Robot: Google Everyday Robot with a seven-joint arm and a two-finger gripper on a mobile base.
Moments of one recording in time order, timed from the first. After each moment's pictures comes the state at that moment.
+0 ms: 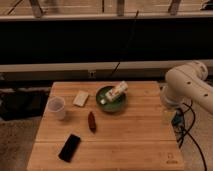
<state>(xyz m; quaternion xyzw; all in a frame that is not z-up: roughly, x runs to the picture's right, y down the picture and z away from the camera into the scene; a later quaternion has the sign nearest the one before) 0.284 0.107 0.684 -0.28 0.02 0.02 0.96</state>
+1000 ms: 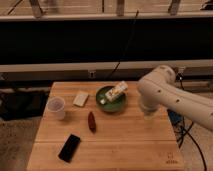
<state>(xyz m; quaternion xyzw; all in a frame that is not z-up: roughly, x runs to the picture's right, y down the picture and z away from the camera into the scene) 0.175 0.128 0.685 -0.28 0.01 -0.09 0.96</state>
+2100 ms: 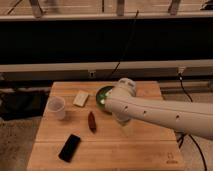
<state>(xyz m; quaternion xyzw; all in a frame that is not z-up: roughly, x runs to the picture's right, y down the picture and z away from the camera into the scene) 0.079 0.169 0.699 -0.27 -0.01 -0.21 0.94</state>
